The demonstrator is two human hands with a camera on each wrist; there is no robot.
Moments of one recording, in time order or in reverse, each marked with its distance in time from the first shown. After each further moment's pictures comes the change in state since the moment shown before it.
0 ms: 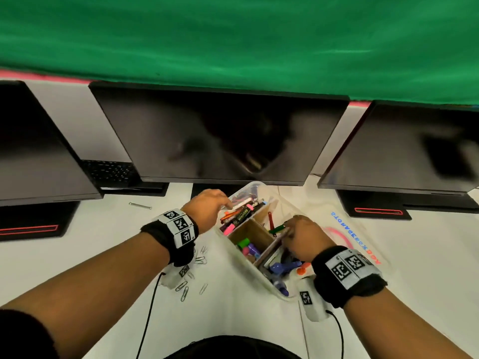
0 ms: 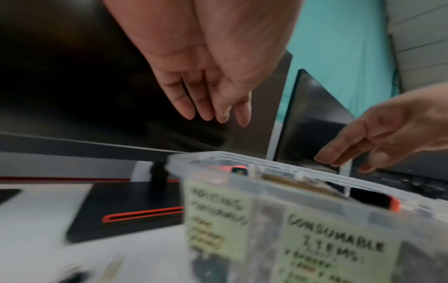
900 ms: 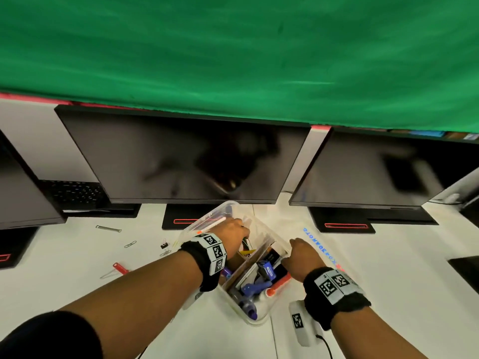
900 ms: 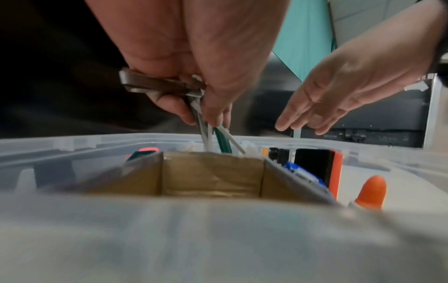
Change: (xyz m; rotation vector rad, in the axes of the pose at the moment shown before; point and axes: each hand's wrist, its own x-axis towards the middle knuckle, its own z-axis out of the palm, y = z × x) left_hand 0.050 0.093 0.039 0.239 -0.233 0.072; right_hand 0.002 0.055 -0.004 0.029 0.014 0.264
